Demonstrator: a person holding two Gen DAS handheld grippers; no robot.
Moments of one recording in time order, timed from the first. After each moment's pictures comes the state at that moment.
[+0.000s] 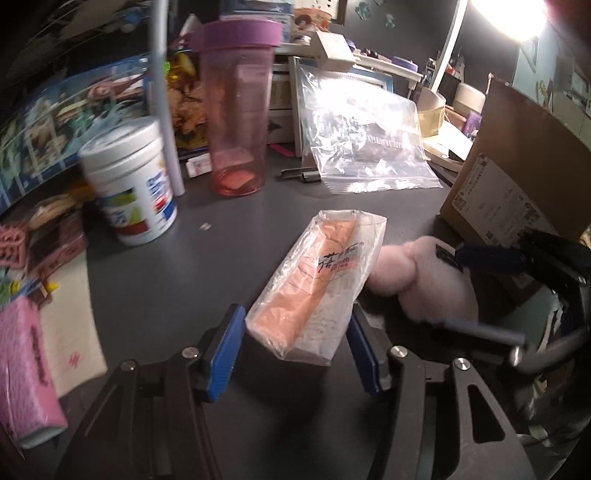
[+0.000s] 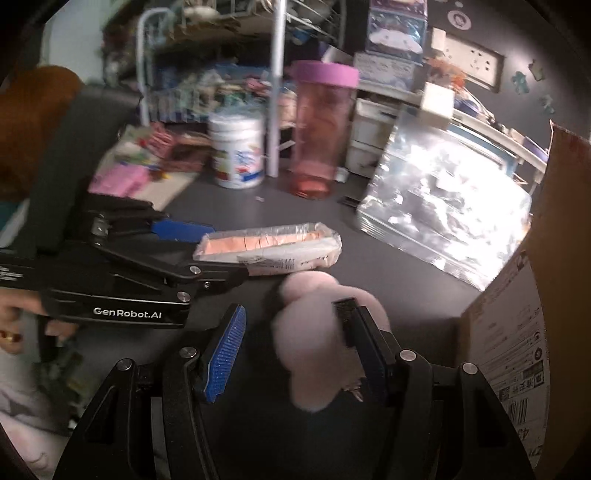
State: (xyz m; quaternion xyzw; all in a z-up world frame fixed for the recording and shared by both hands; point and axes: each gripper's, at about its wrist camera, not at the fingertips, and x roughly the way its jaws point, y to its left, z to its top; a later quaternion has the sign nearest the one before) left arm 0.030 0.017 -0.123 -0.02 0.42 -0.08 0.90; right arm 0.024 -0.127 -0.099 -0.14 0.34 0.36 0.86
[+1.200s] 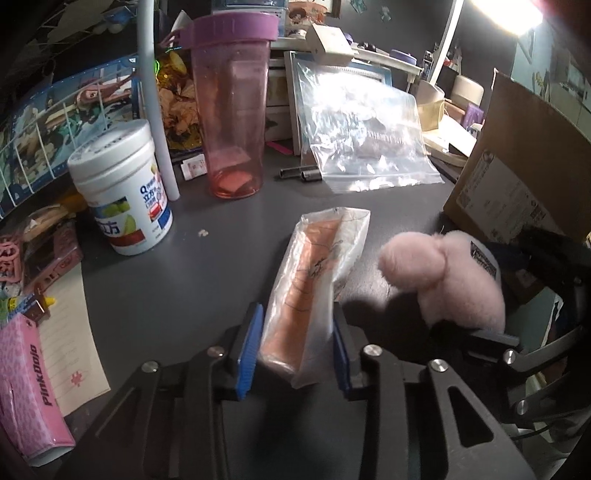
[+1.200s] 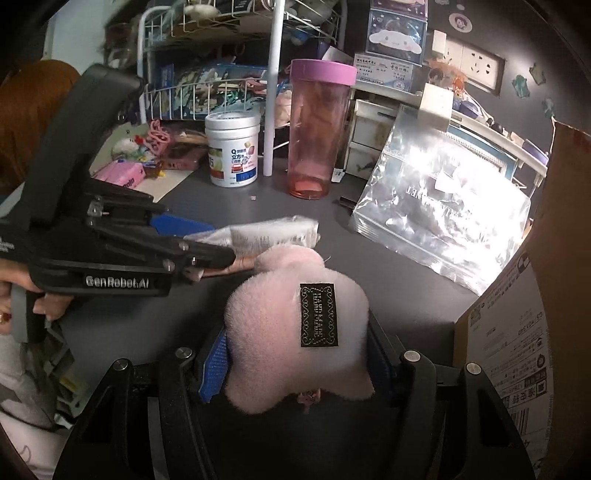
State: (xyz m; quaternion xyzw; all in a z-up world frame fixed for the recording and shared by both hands) left arm 0.046 0.014 -0.130 -0.01 0.43 -0.09 0.90; right arm 0.034 -0.125 -0.109 -0.15 0.34 0.35 0.86
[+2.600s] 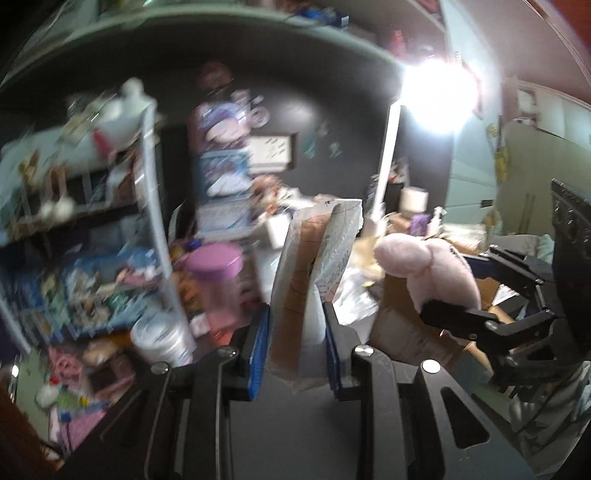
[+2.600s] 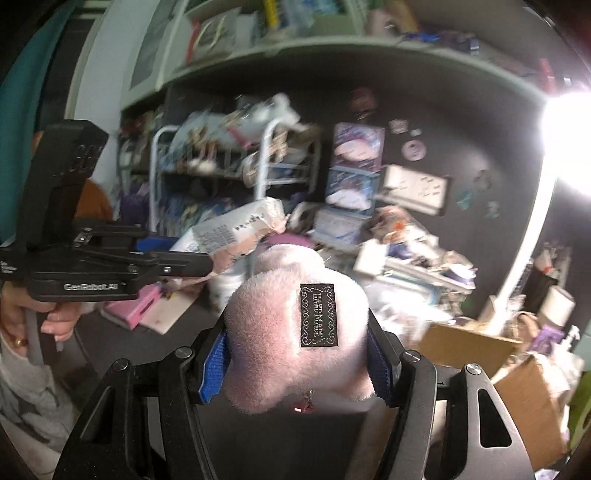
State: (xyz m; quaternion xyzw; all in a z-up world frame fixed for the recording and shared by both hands) left arm -0.019 -0.012 0.041 0.01 0.22 -0.13 0.97; right arm -0.001 -0.194 0.034 -0.10 0.16 0.34 0.92
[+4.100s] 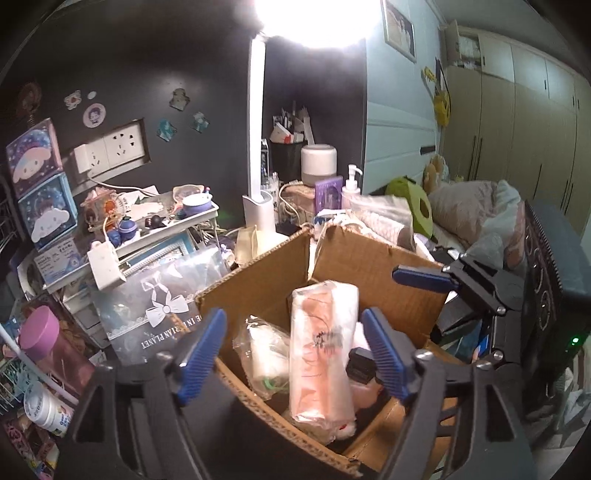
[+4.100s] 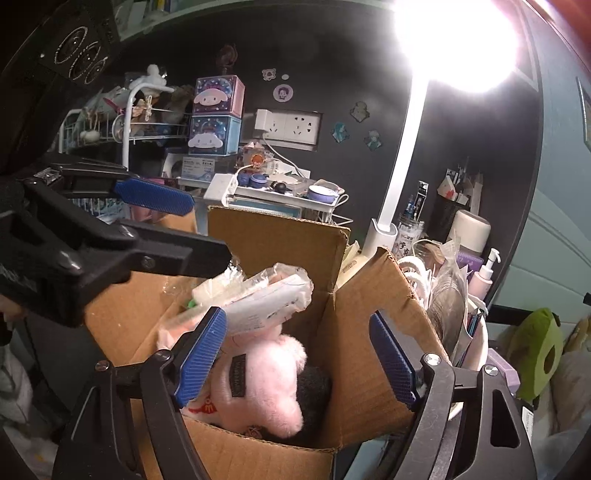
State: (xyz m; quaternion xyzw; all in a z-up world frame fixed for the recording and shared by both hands) left arm 0.065 -0.209 0.038 0.08 0.28 -0.24 0.92; right arm 0.048 -0.343 -0.022 -0.10 0.22 0.21 0.95
